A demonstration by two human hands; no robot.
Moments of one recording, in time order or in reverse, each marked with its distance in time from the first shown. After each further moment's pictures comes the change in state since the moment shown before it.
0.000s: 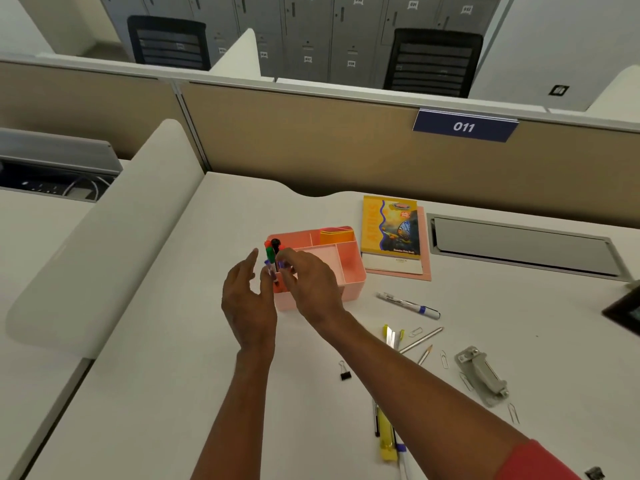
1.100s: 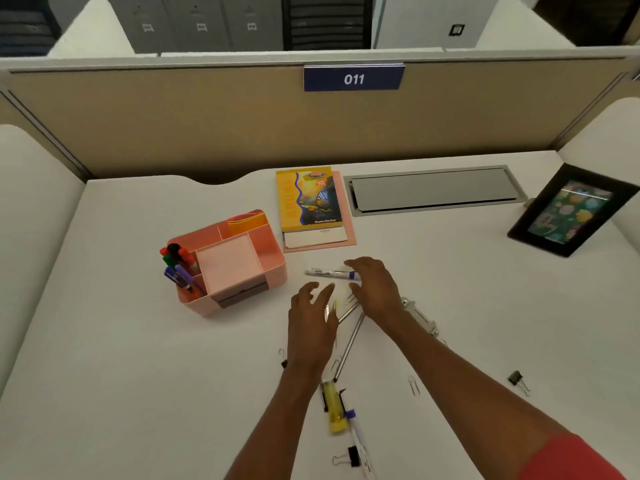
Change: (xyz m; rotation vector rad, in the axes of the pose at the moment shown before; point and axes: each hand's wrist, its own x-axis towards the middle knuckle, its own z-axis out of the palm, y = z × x) left_hand -0.161 0.031 0.114 0.157 -0.844 0.187; right_hand -0.112 0.229 -0.088 -0.246 -0.030 0.487
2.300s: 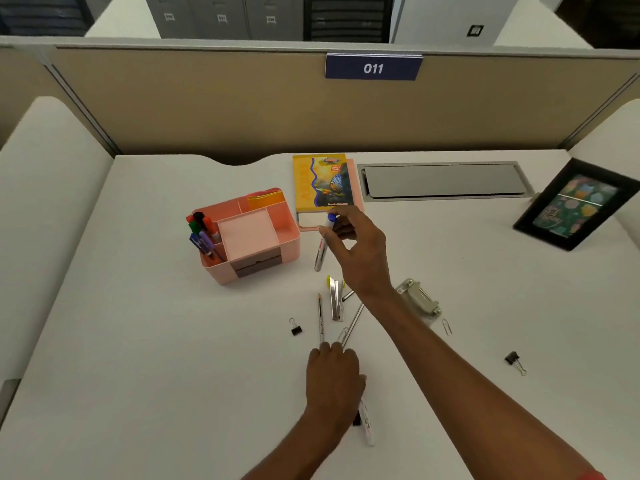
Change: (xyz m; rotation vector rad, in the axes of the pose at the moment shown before) left_hand -0.125 -0.001 0.008 0.671 -0.277 0.207; right_hand -0.049 -0.117 -0.065 0.675 0.383 -0.350
